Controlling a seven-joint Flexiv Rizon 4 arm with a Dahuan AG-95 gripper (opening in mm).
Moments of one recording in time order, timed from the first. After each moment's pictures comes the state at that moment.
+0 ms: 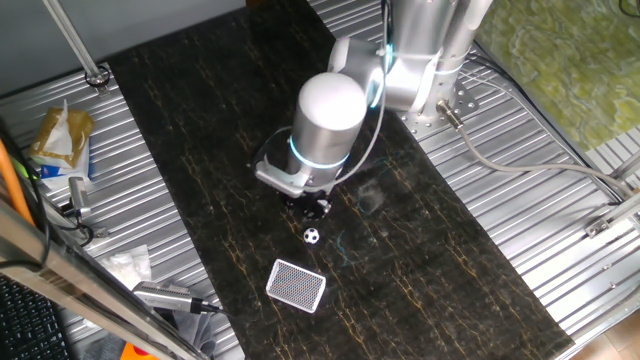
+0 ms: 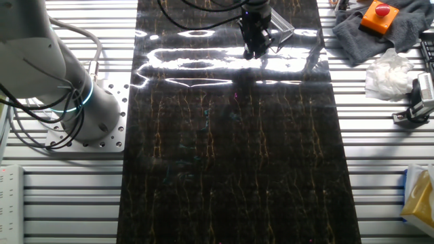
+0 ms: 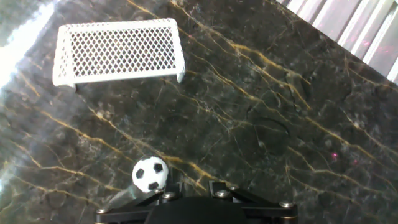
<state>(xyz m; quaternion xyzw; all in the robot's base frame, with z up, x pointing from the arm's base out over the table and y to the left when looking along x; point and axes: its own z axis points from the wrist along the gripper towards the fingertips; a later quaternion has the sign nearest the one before) 0.460 0.175 0.058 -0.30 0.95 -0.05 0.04</state>
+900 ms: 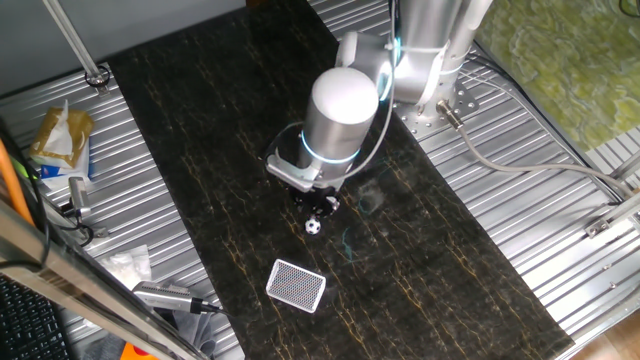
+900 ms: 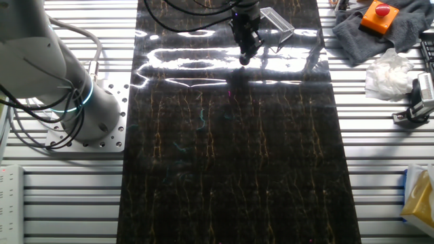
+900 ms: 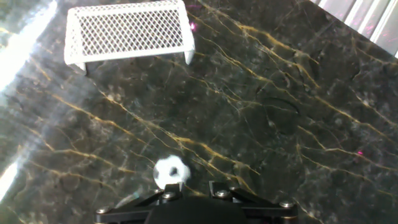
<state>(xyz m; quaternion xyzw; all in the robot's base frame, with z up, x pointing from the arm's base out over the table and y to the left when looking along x) 0.451 0.190 0.042 -0.28 0.96 -0.05 0.05</state>
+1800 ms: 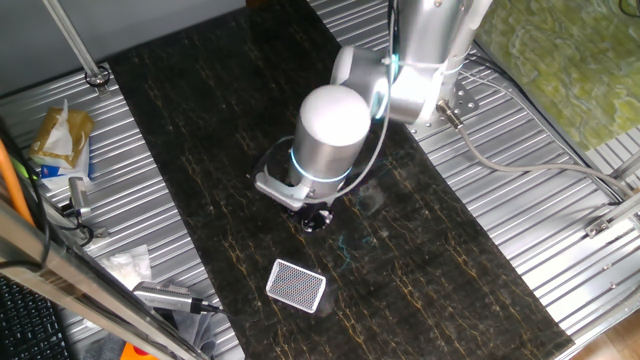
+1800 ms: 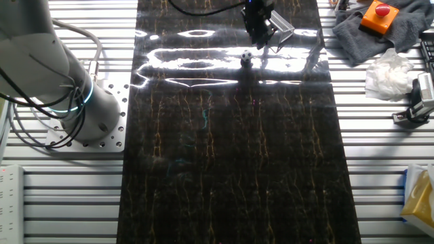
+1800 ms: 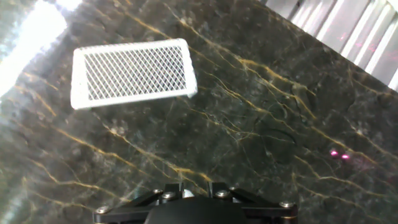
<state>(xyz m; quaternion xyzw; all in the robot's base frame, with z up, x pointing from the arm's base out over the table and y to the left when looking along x) 0.474 0.192 0.062 -0.29 0.95 -0.06 0.04</state>
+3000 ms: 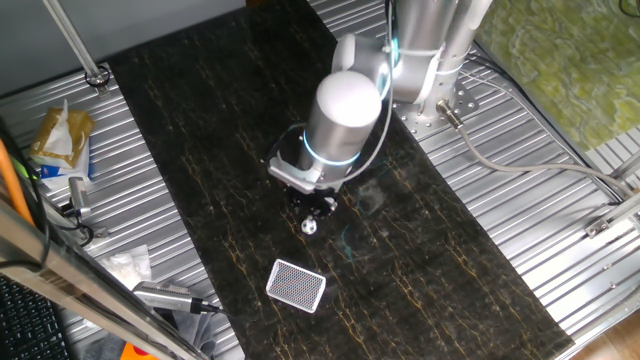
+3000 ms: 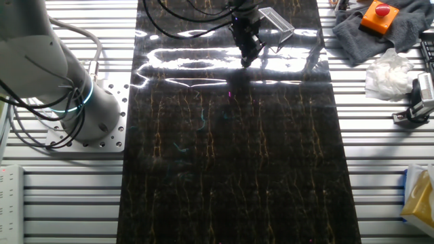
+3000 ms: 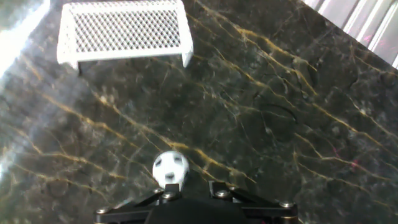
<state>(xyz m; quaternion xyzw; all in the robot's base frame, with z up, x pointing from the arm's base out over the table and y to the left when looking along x) 0.456 0.184 0.037 -0.29 0.95 -0.06 0.06</state>
